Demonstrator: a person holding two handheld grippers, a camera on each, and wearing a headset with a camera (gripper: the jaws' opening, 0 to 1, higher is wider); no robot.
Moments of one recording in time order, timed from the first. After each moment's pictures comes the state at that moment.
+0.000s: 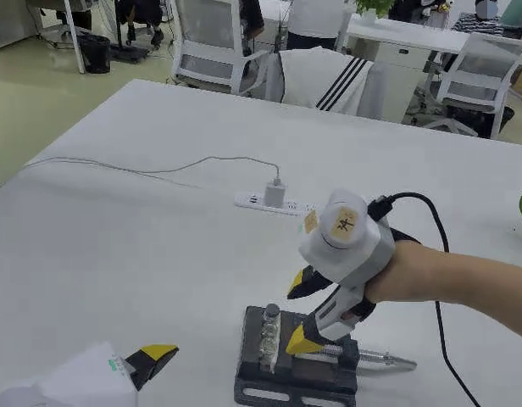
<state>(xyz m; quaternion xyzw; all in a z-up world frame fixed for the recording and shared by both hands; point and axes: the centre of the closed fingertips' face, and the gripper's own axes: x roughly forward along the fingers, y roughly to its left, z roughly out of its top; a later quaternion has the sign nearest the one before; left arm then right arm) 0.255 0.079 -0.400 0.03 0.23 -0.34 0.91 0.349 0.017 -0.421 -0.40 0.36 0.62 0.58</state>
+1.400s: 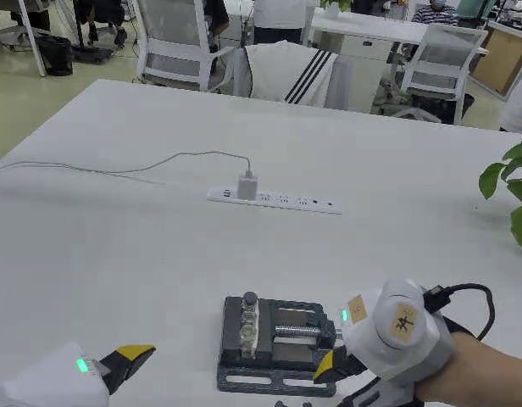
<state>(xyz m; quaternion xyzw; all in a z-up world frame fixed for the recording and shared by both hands) 0.246 0.080 -0.403 0.04 0.23 -0.36 0.90 0.264 -0.046 -0.464 -0.35 0.39 0.61 0.59</state>
